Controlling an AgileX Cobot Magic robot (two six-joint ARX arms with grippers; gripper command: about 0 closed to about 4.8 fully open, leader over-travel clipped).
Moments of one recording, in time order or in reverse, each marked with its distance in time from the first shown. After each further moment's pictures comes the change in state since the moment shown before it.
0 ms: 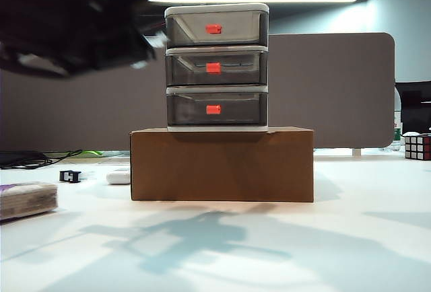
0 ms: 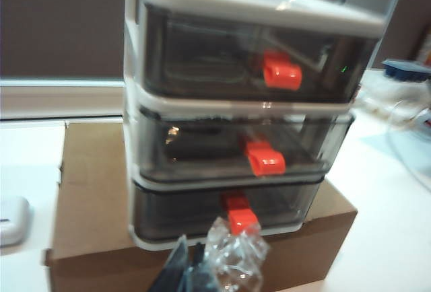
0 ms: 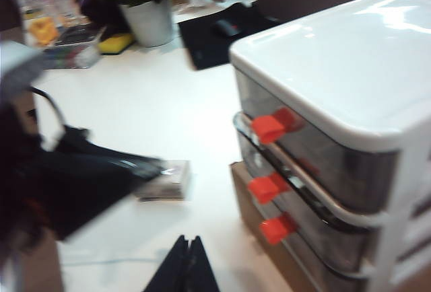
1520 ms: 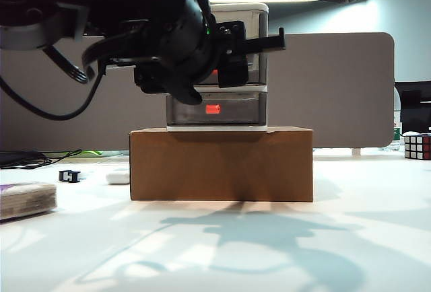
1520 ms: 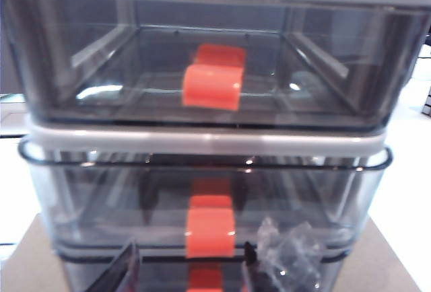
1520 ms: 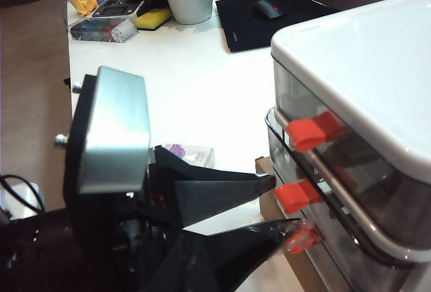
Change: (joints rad) left arm -0.097 0.465 0.356 0.129 -0.373 0.113; right arm -0.001 0.095 0.073 -0.058 -0.103 -0.101
